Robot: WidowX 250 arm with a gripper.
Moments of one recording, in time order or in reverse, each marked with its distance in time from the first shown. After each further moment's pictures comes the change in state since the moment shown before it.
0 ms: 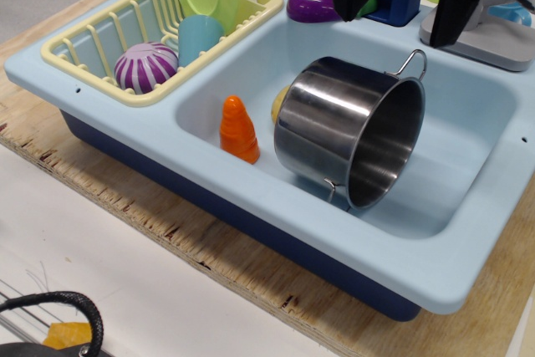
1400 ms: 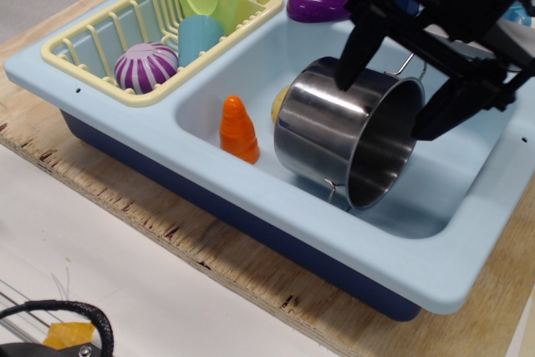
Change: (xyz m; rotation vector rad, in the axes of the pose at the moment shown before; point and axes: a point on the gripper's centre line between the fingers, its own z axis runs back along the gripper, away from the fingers) arm -0.021 -0.007 -0.052 0.412 0.270 0.115
